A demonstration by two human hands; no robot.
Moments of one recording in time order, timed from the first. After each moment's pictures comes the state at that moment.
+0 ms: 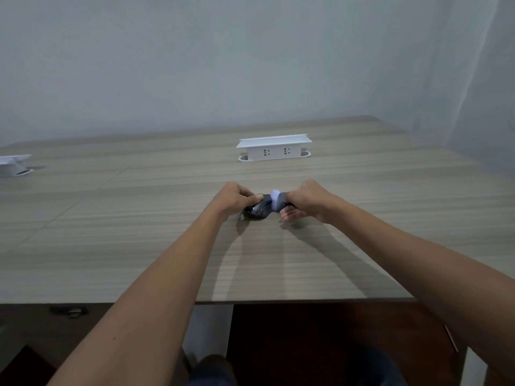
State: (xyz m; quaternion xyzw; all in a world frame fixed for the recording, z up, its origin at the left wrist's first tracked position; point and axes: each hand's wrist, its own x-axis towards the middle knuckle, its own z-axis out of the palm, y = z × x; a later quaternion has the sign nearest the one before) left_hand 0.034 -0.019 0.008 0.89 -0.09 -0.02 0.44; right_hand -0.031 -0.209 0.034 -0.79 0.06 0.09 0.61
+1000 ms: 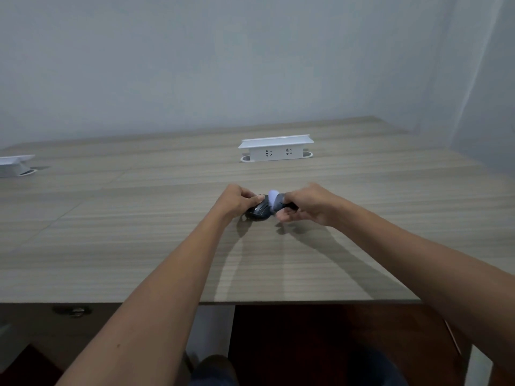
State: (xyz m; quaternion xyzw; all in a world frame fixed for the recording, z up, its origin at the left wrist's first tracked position) left_hand 0.039 -0.018 -0.002 0.88 -0.07 -0.01 0.47; right_hand -0.027 -0.207 0.030 -0.74 0.07 0.11 0.65
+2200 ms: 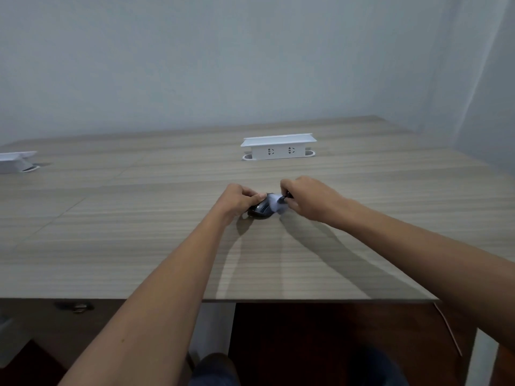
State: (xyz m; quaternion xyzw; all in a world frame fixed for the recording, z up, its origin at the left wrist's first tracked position) left_hand 0.042 -0.018 -0.007 0.85 -0.07 -0.02 0.52; right_hand -0.015 -0.215 0.025 -0.96 -0.23 -0.16 0.09
